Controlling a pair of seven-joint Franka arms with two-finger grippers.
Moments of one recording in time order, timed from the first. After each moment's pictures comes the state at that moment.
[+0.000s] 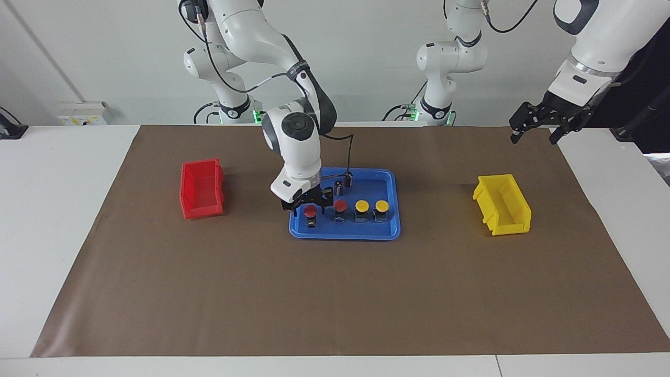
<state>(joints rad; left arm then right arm) -0.06 -0.05 -0.01 -1.60 -0.02 1.56 0.05 0.62 0.34 -0.14 -1.84 0.06 2.21 0.40</state>
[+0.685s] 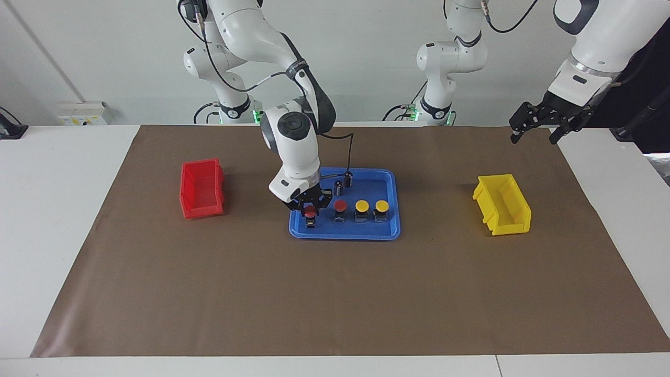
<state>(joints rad) -0.06 -0.05 -0.01 -1.60 -0.02 1.56 0.05 0.60 0.32 -0.14 -1.82 0.10 2.19 0.37</state>
